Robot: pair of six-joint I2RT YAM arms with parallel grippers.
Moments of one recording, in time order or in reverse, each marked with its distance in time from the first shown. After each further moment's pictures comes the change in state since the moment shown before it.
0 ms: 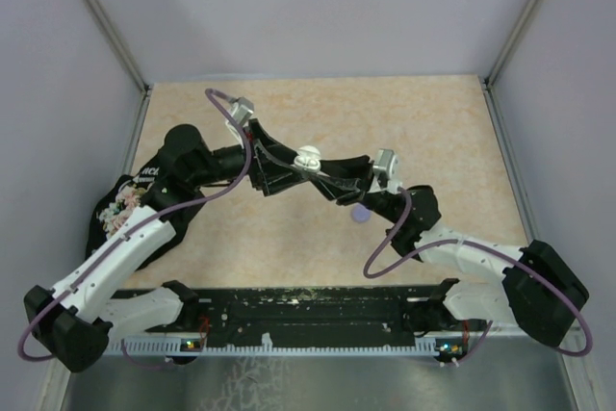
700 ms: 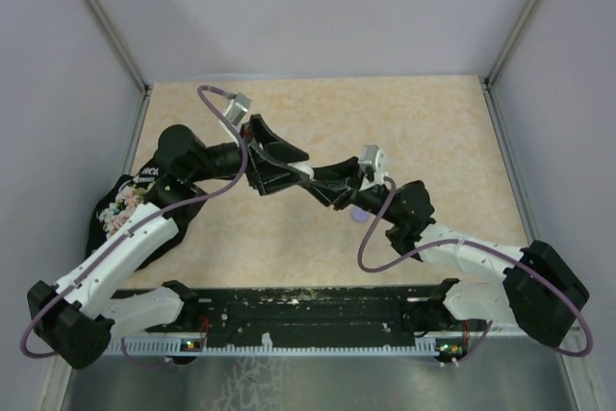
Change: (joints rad) left arm 0.006 0.039 -0.003 0.222 0.135 -0.113; right arm 0.000 0.000 0.008 -0.137 -0.045 0.054
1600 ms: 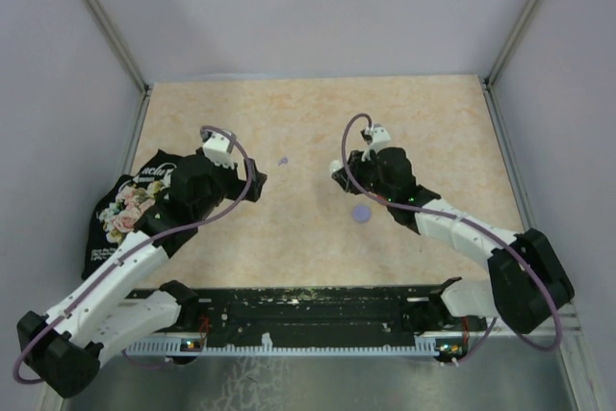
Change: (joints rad) left arm 0.010 -0.197 -0.201 -0.612 -0.984 0.427; right arm -0.213 0.070 0.123 -0.879 0.319 0.190
